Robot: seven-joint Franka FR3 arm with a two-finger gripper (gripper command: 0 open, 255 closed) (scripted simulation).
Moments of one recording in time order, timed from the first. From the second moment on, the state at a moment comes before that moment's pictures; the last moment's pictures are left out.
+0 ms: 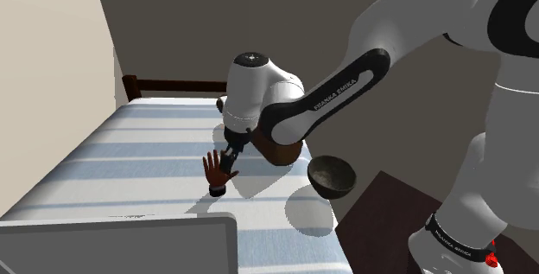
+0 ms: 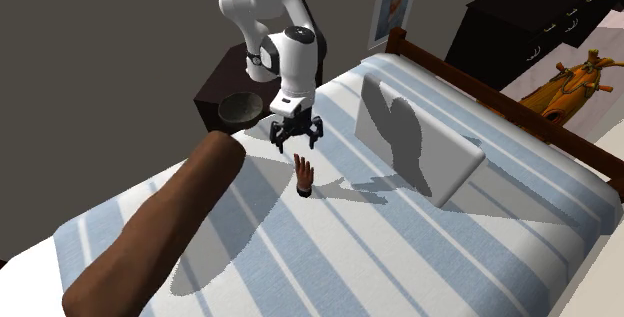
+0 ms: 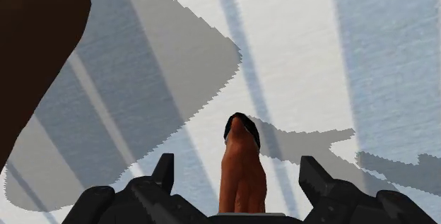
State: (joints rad) arm 0.24 0.25 0.32 -2.06 -0.34 2.47 0.29
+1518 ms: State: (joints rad) arm 0.27 0.37 0.28 -2.02 -0.42 2.54 0.34
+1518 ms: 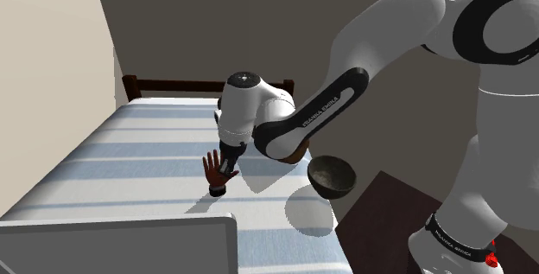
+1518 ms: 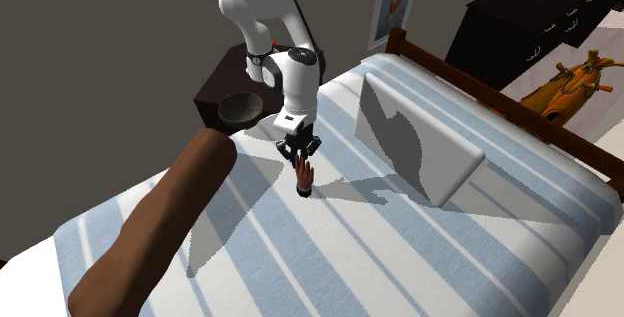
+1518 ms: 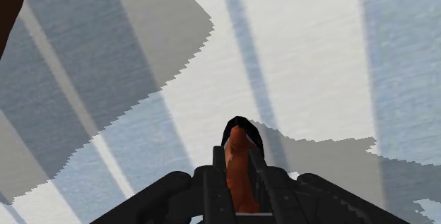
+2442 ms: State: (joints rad) arm 0.25 0.28 0.32 -1.98 -0.35 2.43 0.27
